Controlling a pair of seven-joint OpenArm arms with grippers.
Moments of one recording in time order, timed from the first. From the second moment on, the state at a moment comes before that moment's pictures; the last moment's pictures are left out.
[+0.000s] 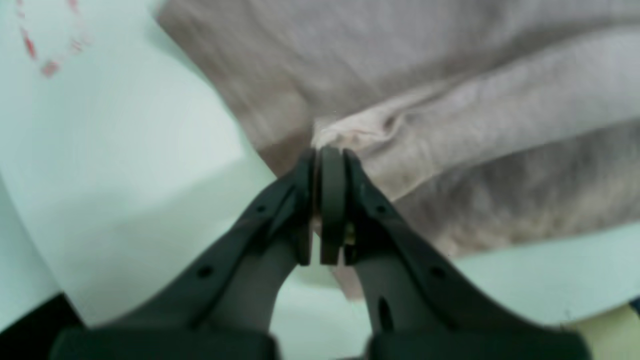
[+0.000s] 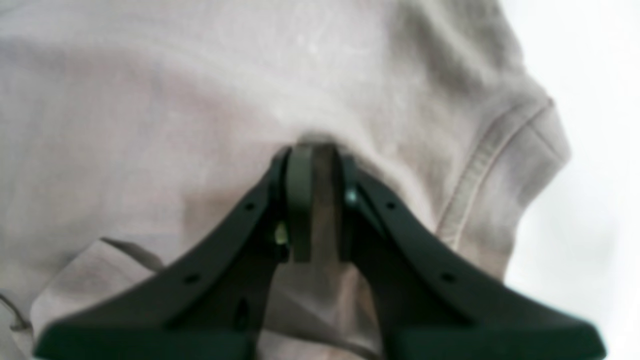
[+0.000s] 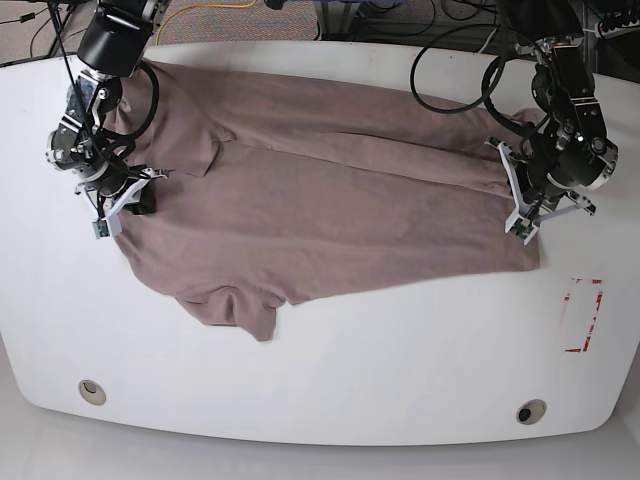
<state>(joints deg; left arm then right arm) 4.4 -12.0 -17.1 113.1 -14.2 -41.9 83.2 1.8 15.6 28.7 71.0 14.0 40.2 -41.7</state>
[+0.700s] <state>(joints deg) 24.5 -13.9 -17.3 113.3 -14.3 -41.9 83.1 2.1 15.5 28.6 70.9 14.0 40.1 -41.7</state>
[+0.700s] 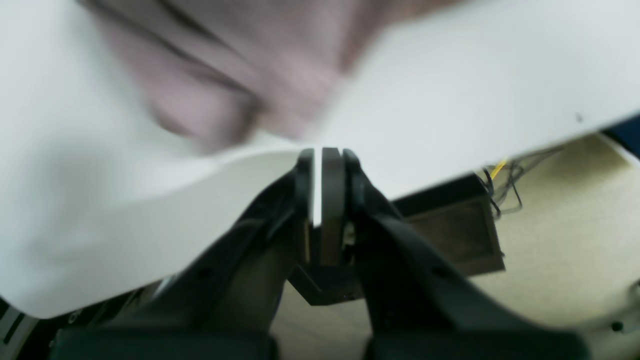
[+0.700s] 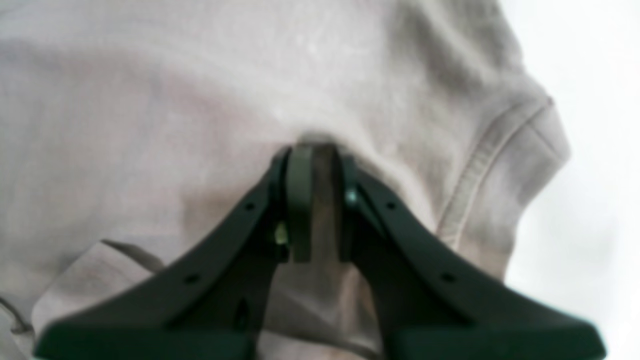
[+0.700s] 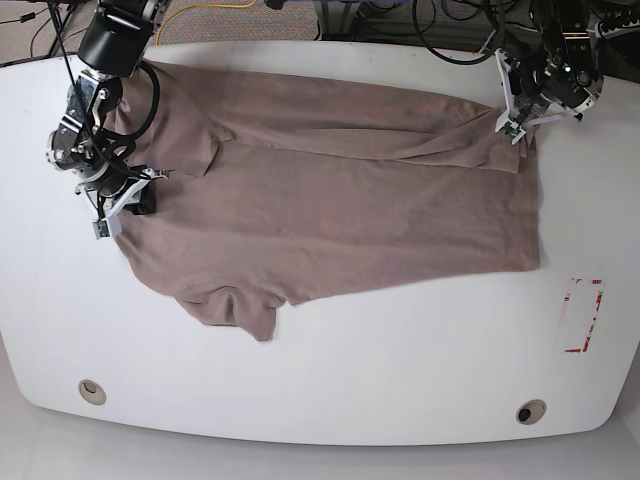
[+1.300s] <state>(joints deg) 34.6 -17.1 -20.9 114.3 -14.4 -41.9 83.1 3.1 14.1 28.5 70.8 13.8 40.0 -41.7</state>
